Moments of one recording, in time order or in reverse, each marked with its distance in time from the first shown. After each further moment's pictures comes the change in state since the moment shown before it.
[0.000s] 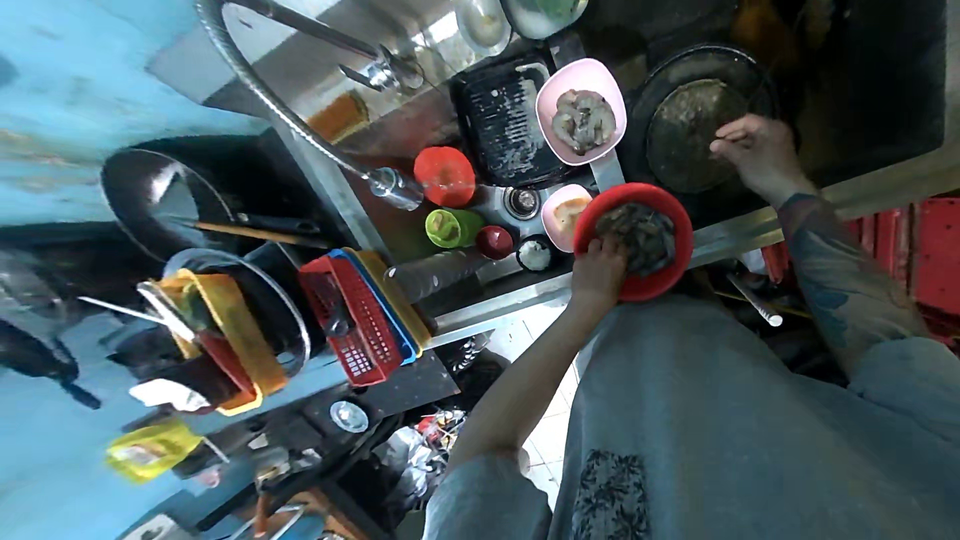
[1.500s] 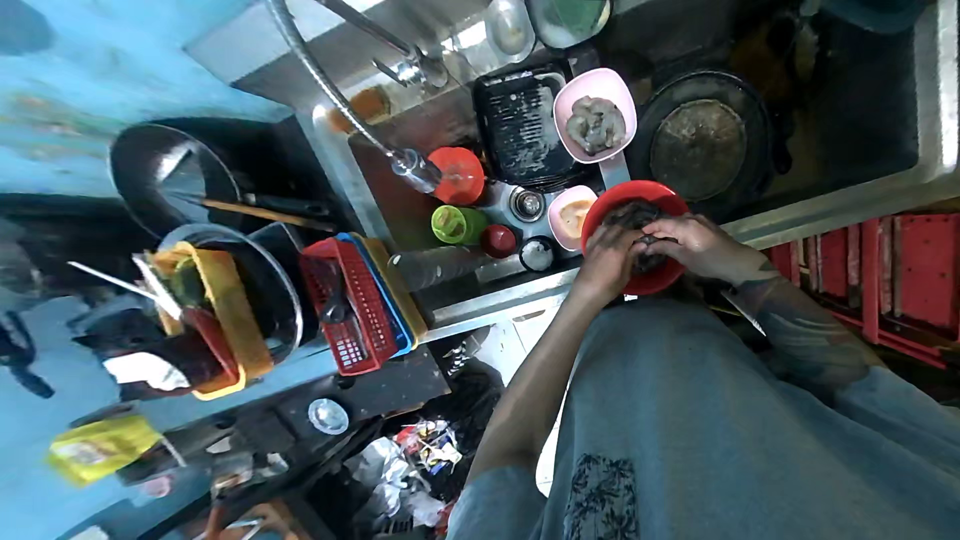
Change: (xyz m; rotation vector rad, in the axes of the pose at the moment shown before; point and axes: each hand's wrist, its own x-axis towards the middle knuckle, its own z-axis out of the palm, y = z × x) left_hand -0.014 -0.014 -0.005 -0.523 0.388 0.260; right_hand -0.111 -0.074 0.071 -0.261 -0.450 -0.428
